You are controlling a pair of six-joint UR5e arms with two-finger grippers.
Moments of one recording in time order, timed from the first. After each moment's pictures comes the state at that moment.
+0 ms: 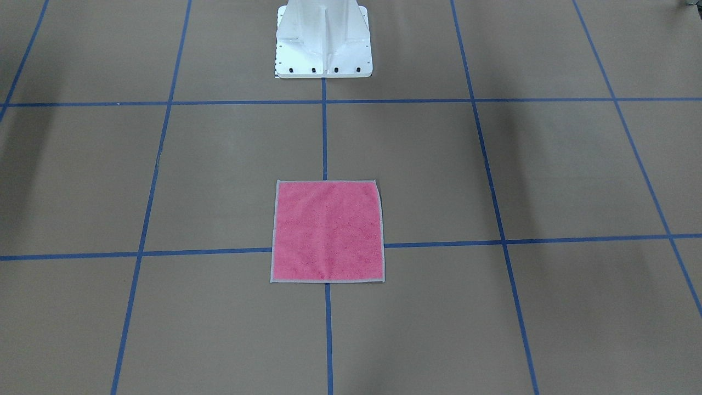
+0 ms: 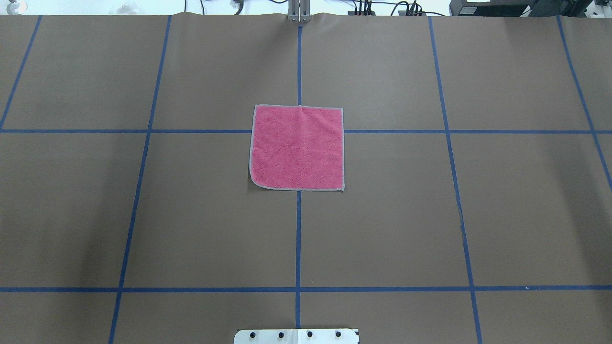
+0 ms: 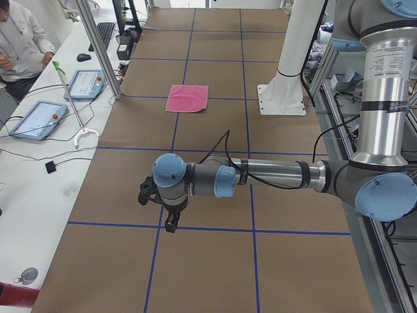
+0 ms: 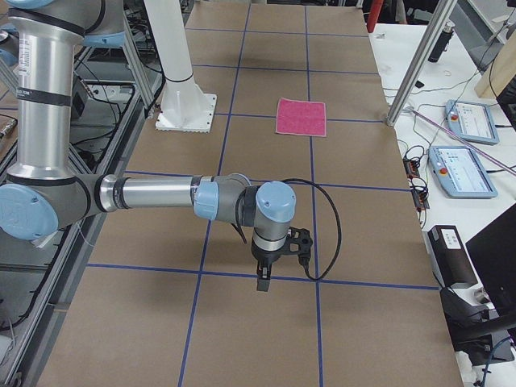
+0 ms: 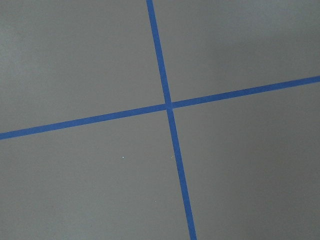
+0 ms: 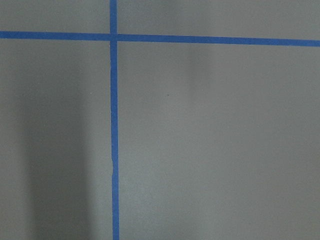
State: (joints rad) left arm -1.60 -1.56 -1.62 -1.59 -2.40 0.17; right arm 1.62 -1.71 1.78 -1.76 2.23 -0.09
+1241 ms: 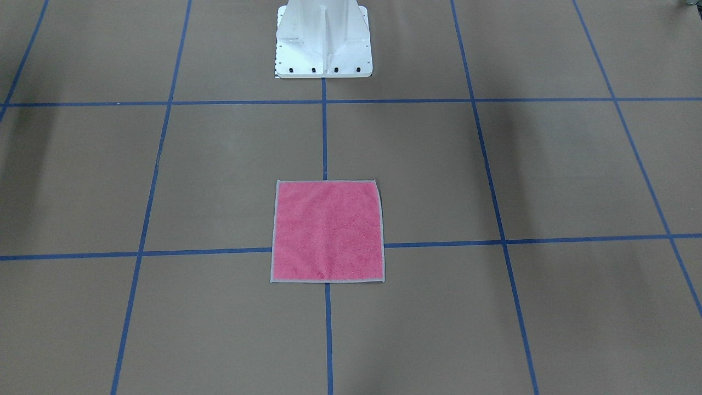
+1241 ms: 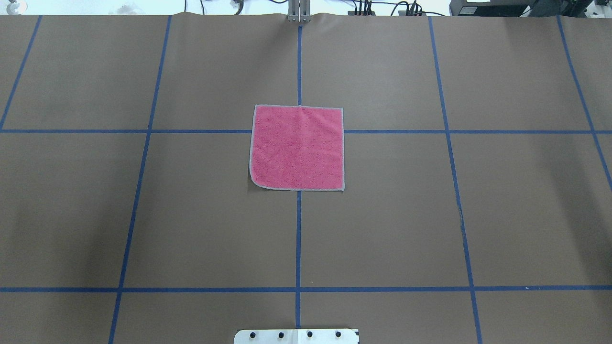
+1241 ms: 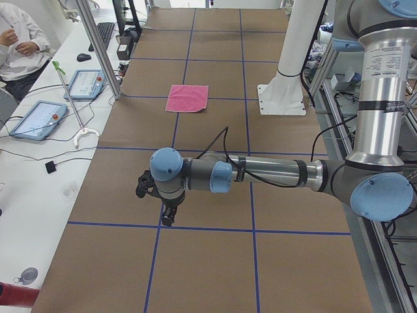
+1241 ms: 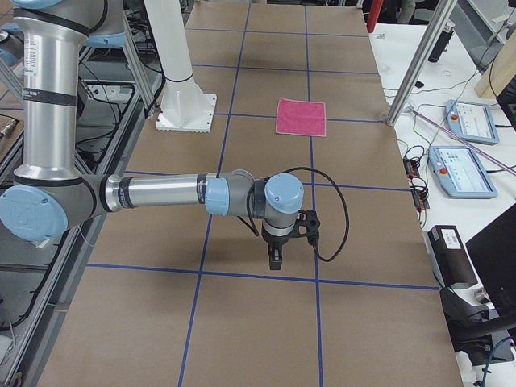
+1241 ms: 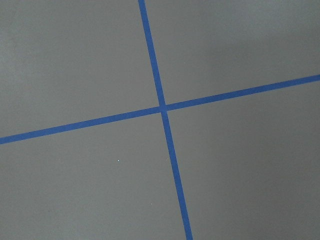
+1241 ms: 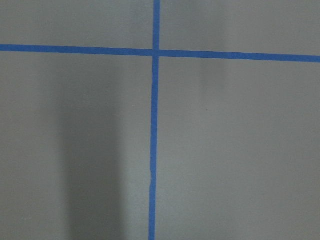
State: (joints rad) left arm -1.57 -1.59 -1.63 -1.59 -2.41 0.17; right arm 1.56 -1.68 1.78 -1.69 2.39 -0.09
